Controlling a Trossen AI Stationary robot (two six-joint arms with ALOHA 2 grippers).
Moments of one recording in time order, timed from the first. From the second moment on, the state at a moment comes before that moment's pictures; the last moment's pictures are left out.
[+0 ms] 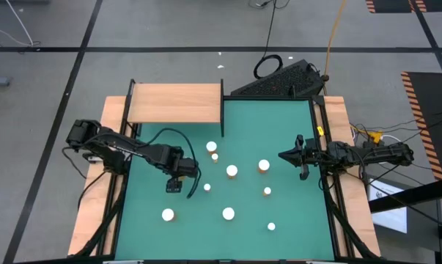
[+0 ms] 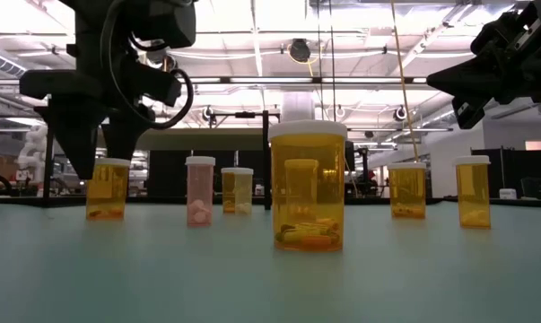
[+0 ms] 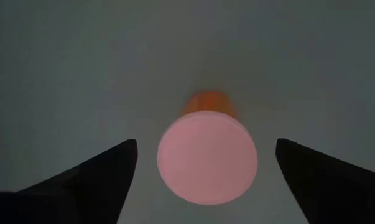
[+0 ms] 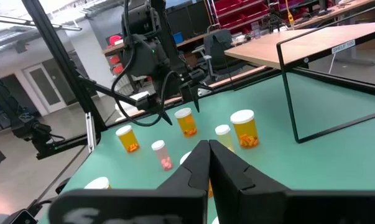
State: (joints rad) left arm -0.16 1.57 1.00 -0.94 -0.07 -0.18; right arm 0.10 0.09 0.02 0.07 0.16 0.35
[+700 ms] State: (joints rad) left arm -0.16 1.57 1.00 -0.94 -0.07 -0.17; right arm 0.10 0.09 0.02 0.07 0.16 0.35
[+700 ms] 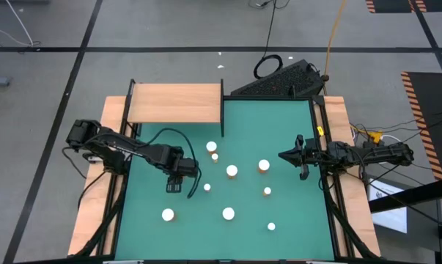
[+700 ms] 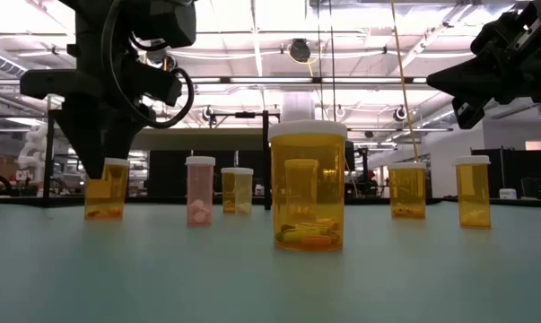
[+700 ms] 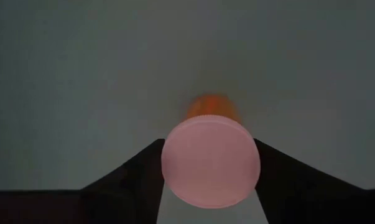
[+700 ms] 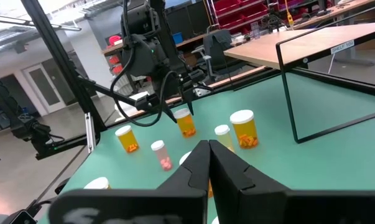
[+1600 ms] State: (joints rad) left arm -0.11 1.57 1.54 -1.43 -0.23 -0.03; right arm 0.10 0.09 0.02 0.08 0.16 0.33
